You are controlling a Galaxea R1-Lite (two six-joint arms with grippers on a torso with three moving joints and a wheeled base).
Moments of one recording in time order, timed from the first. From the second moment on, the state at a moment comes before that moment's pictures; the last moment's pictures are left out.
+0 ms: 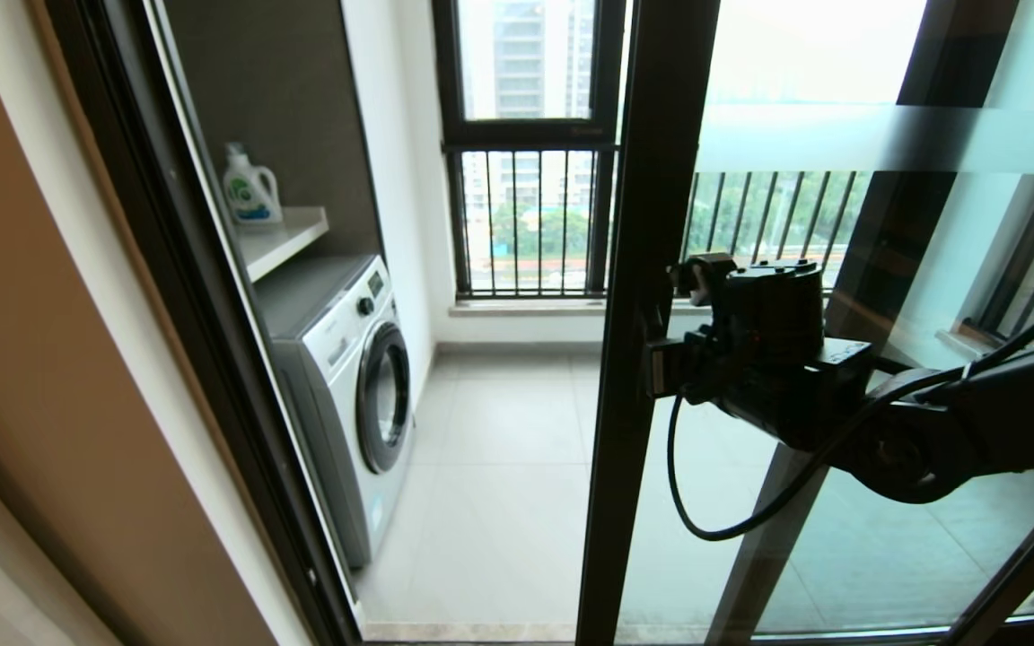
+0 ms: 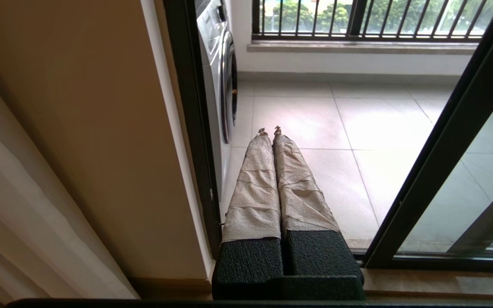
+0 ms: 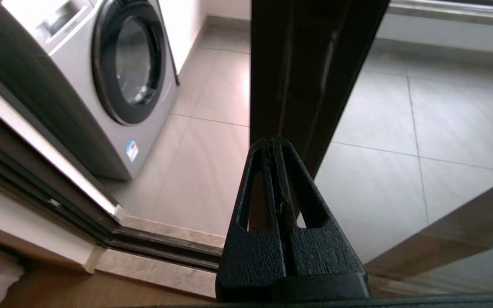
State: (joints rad) left arm 0.00 0.00 -0.02 0.05 0.00 0.01; right arm 0.49 1.90 -1.04 -0.57 -0.26 0.06
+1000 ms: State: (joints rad) left arm 0.00 0.00 -0.02 0.05 0.00 0.01; right arm 0.43 2.19 -1.32 -0.63 -0.22 0.06
